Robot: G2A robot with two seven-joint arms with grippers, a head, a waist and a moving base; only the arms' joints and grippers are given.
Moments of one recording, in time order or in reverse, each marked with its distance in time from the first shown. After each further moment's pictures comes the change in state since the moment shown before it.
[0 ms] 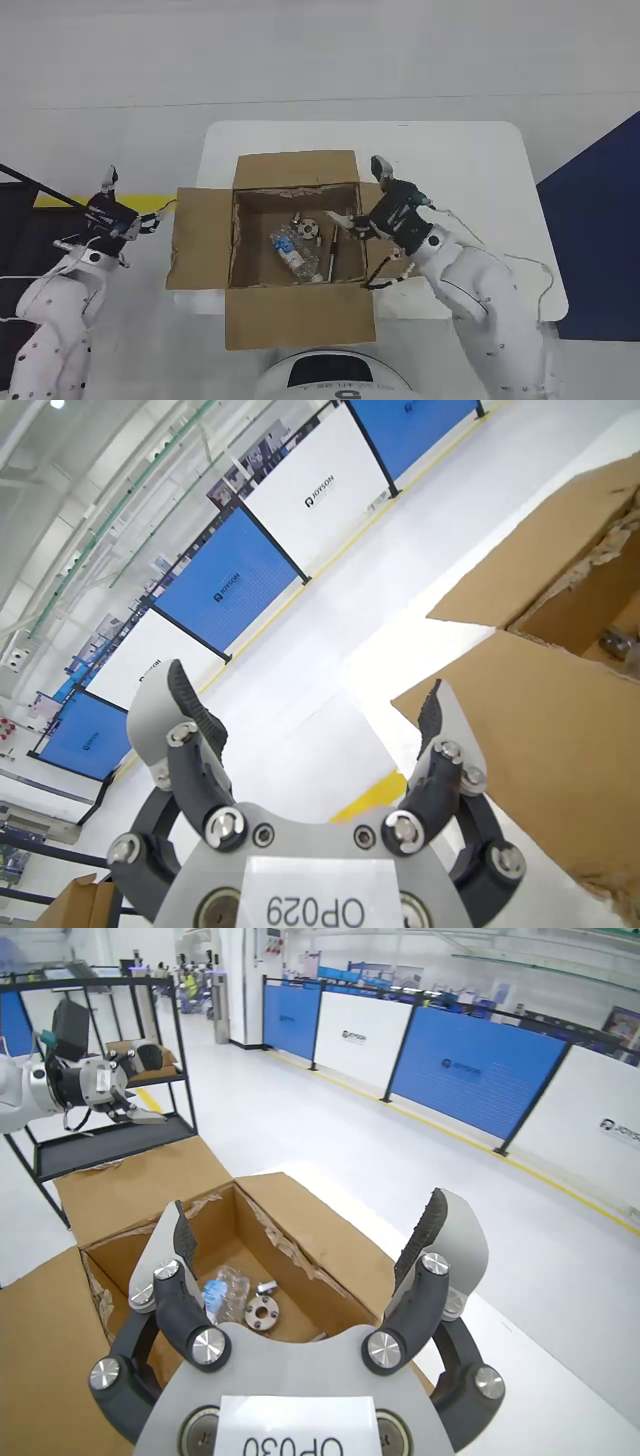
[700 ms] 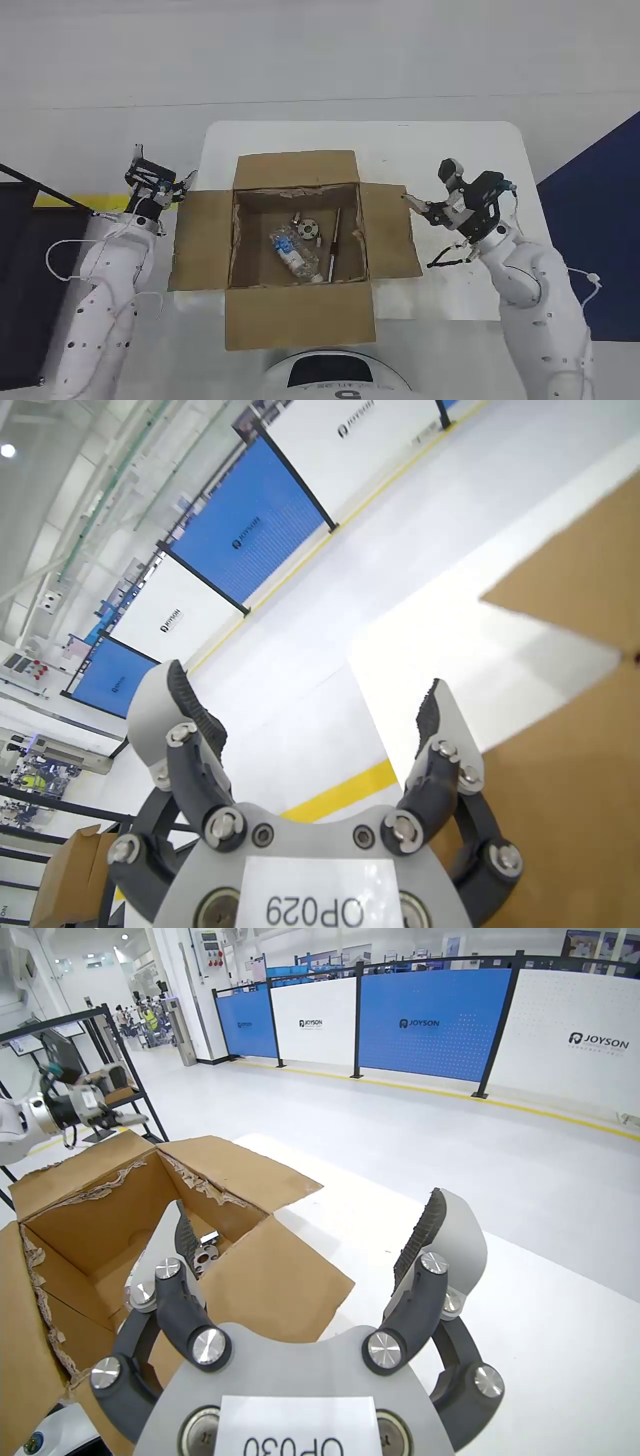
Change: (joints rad) left arm -0.183 -0.031 0.182 -0.021 0.004 0.214 -0.268; right arm 0.042 0.039 0.269 0.375 0.247 -0.238 -0.137
